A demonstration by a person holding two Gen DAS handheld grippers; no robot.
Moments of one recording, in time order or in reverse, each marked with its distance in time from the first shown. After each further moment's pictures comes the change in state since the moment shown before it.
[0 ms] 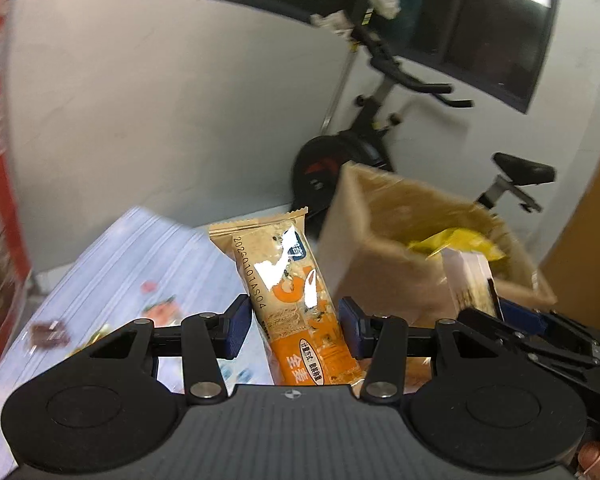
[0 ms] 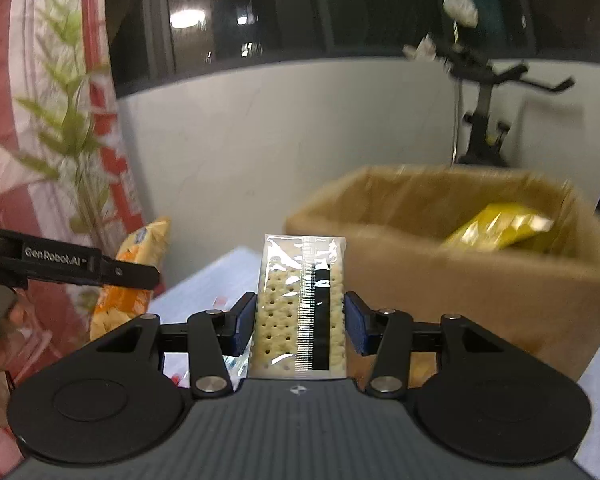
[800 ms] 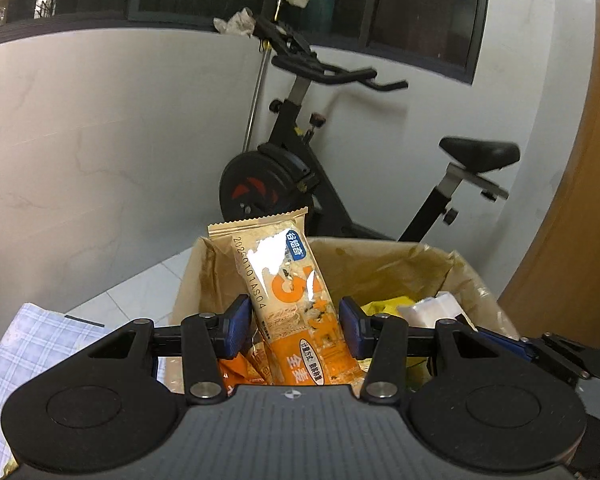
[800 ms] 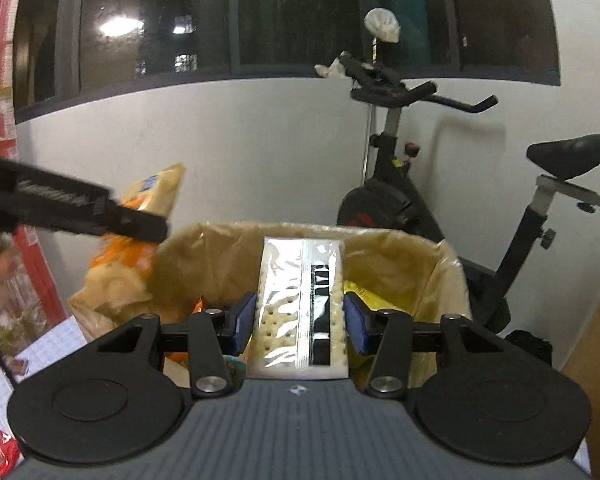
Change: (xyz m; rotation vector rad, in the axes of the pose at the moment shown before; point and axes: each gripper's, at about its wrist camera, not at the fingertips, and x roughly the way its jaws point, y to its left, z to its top) left arm 0.147 -0.126 0.071 0.179 0.009 -0.106; right arm 0.037 -0.125 0.037 0.001 -0.004 -0.228
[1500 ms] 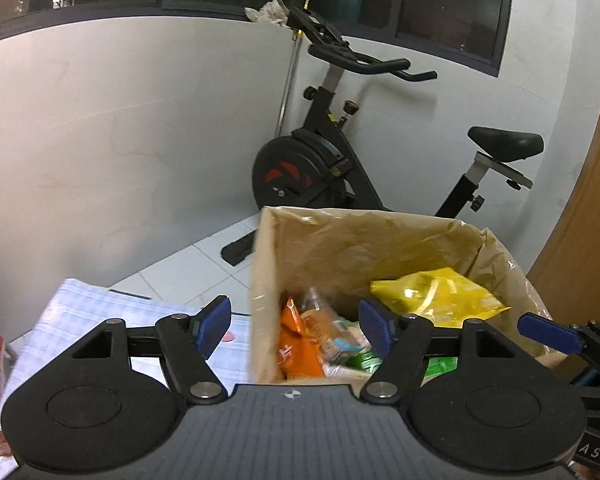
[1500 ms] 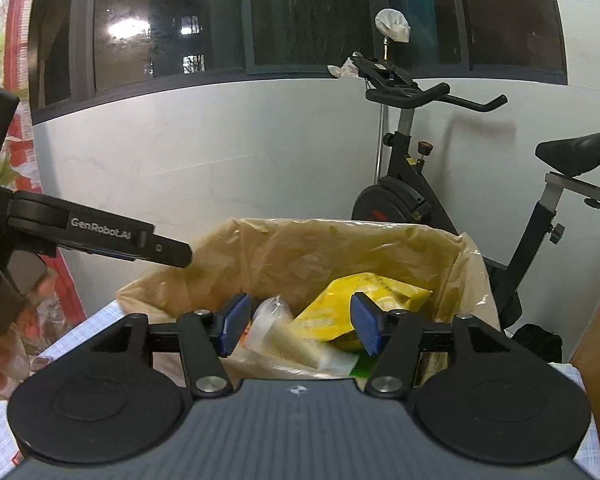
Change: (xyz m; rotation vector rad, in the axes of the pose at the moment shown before) left arm -0.053 0.047 -0.018 -0.026 0.025 0.078; right arm -0.030 0.032 0.005 0.017 -0.006 0.044
